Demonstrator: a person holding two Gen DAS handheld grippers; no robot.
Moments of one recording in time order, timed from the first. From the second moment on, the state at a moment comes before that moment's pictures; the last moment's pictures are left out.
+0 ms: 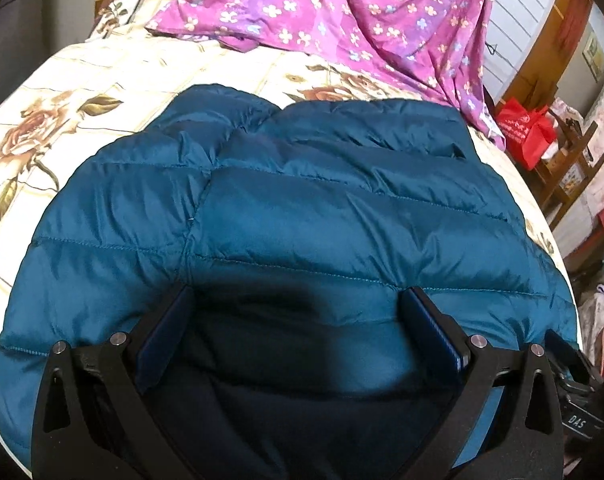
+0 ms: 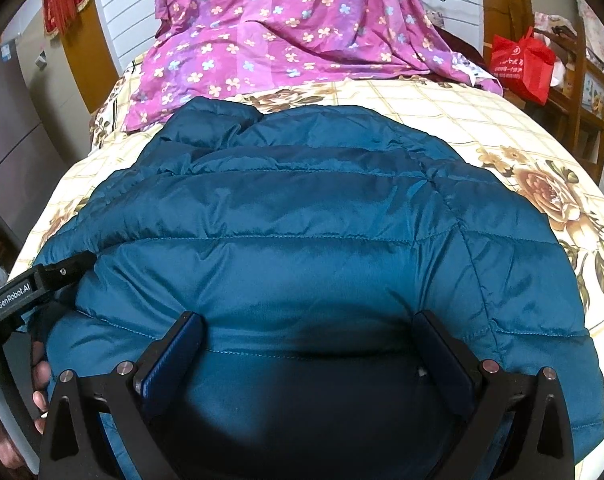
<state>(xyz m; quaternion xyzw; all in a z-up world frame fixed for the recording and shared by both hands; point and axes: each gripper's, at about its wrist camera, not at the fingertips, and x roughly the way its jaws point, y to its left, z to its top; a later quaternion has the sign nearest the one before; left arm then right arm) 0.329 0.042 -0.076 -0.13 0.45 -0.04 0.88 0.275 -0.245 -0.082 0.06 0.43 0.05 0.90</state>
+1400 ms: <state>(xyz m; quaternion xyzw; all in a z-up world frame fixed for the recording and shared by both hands) 0.202 0.205 -0.007 -0.13 0.38 0.03 0.92 0.106 -0.407 -0.028 0.13 0.35 0.02 0.93</state>
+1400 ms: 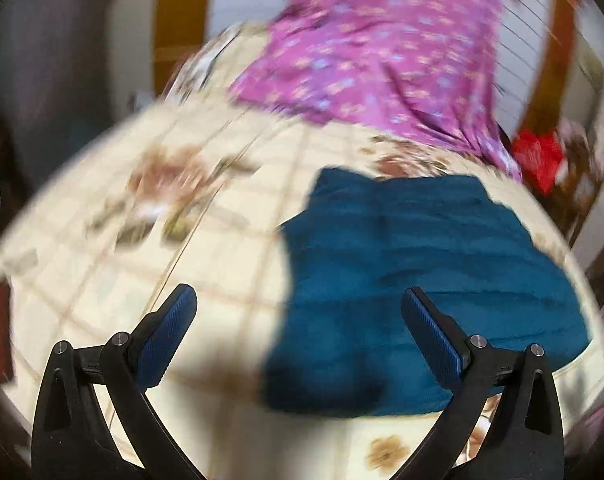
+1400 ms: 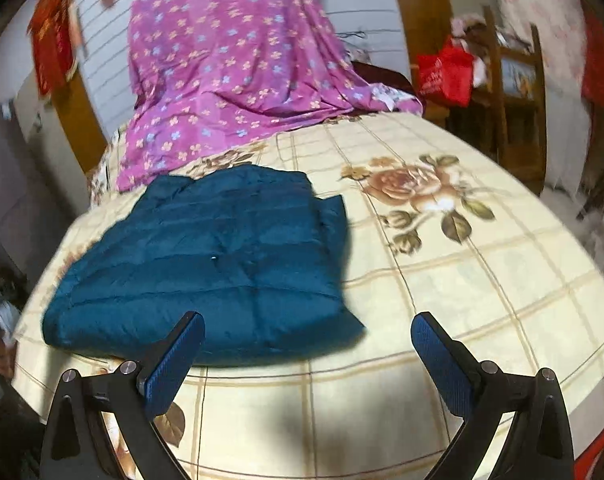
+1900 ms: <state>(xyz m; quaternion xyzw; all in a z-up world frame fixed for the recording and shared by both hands) 0.190 0.198 -0.100 -0.32 0.43 -0.04 0.85 0.115 -0.431 -0.097 0.35 0.38 0.05 0.85</state>
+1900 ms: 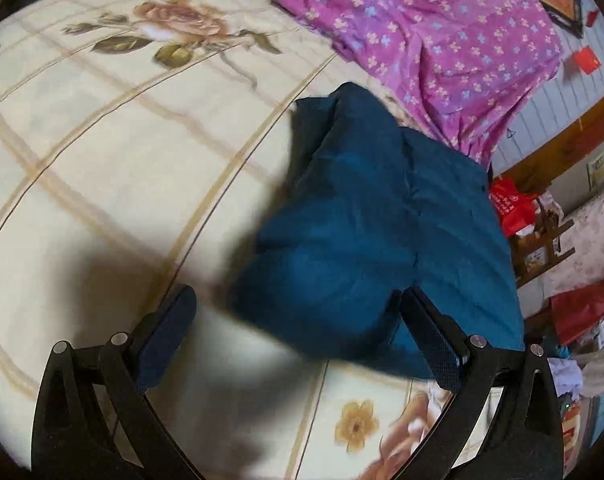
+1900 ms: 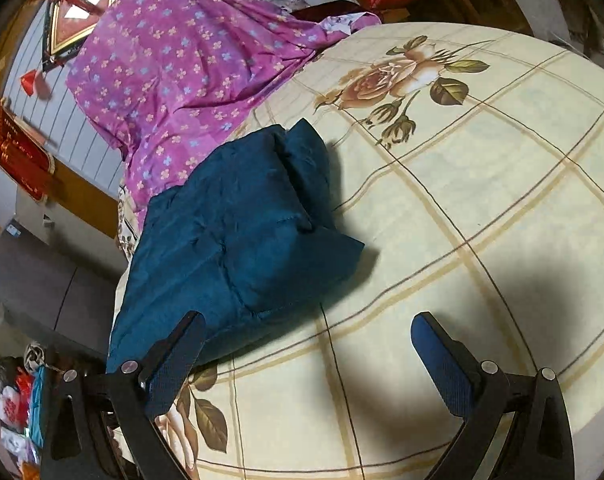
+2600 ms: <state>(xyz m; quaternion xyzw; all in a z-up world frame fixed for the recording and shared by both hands) 0.307 0.194 -0.104 -0.31 0.45 -0.15 0.82 0.236 -0.415 -0.116 0.34 0.36 0.10 0.86</state>
